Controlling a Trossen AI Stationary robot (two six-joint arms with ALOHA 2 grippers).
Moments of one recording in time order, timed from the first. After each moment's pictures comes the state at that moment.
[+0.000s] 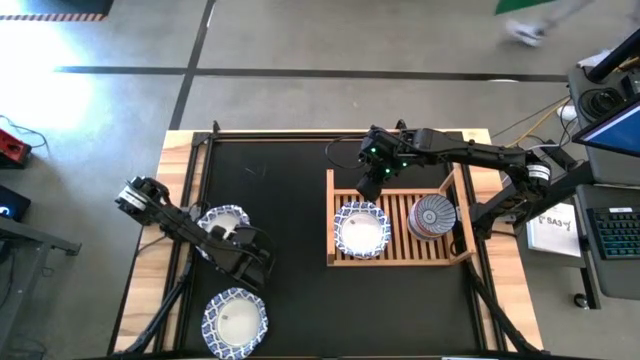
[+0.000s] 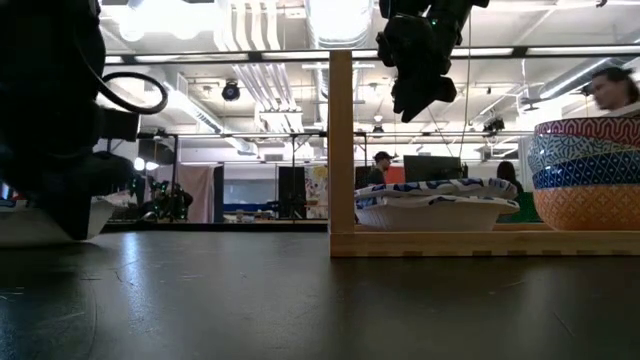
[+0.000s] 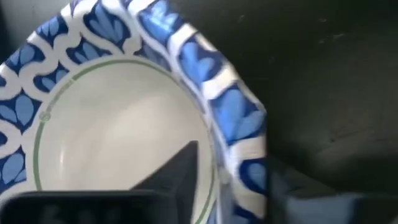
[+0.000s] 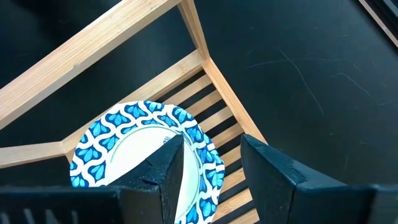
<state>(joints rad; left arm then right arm) -0.54 1.67 0.83 -1.02 -0.42 -1.69 -0.31 1.52 1.39 -0.94 -0.08 0.28</state>
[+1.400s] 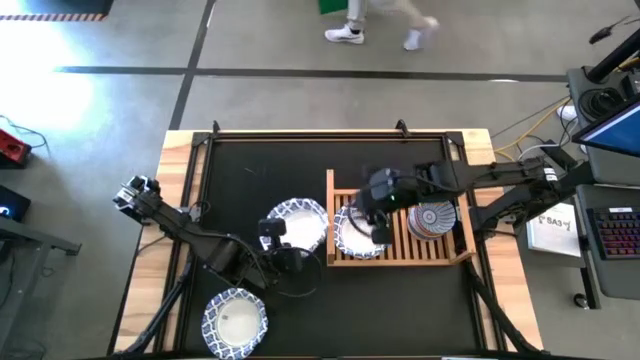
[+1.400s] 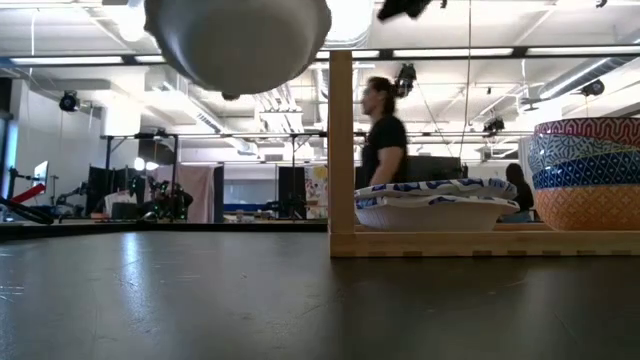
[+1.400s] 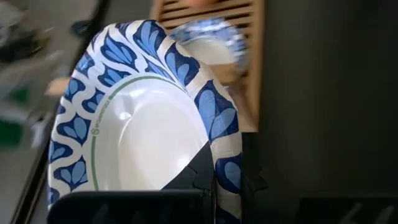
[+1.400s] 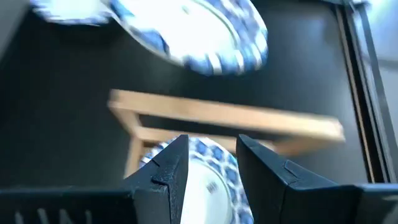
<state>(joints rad) -0.55 1.65 1.53 -0.96 -0.68 -0.42 0.09 1.45 1.50 -0.85 0.06 -0.10</state>
